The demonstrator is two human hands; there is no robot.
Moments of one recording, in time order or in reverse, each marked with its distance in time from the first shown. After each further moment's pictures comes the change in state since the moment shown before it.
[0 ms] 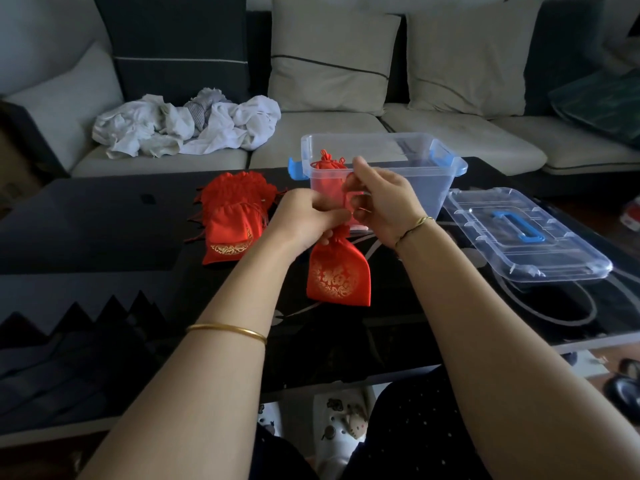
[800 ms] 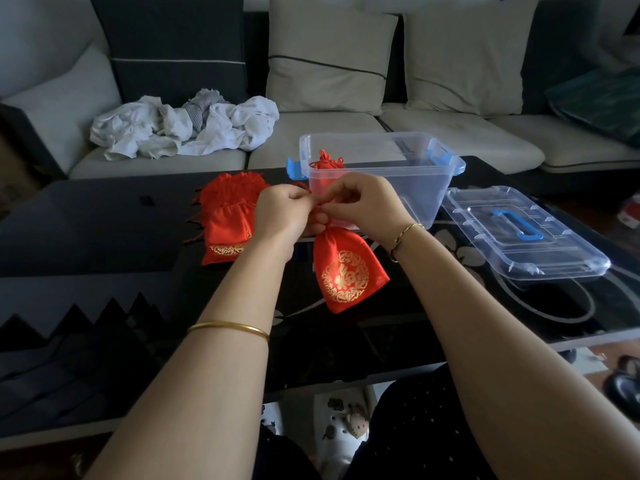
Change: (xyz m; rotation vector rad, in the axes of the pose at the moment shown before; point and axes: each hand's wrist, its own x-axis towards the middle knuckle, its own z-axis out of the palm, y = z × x) left_hand 0.007 -0.004 -0.004 -0.330 0.249 -0.174; right_hand -0.008 0.004 0.004 -0.802 -0.115 -0.361
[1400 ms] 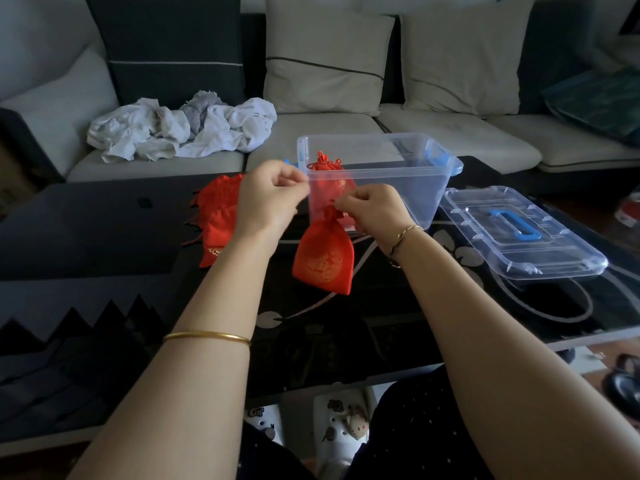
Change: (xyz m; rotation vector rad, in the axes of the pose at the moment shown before) left_hand -0.003 0.017 -0.014 0.227 0.138 0.235; right_hand 0.006 0.016 0.001 0.122 0.084 0.292
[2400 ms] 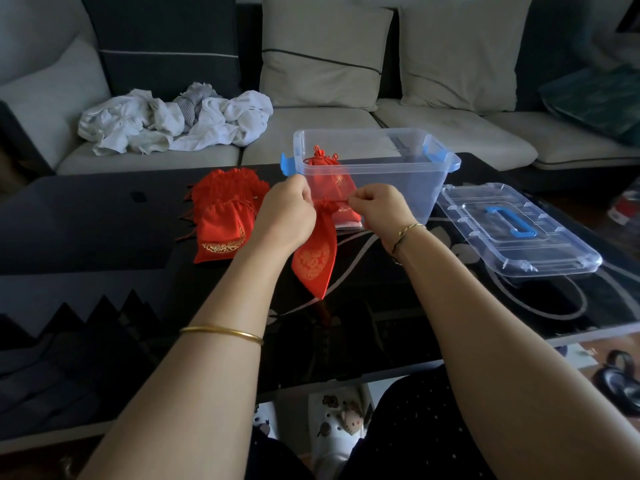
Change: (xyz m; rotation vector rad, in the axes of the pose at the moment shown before) left_hand 0.002 -0.018 0.018 0.463 -0.166 0.155; right_hand 0.007 0.016 -0.006 -0.093 0.053 0.021
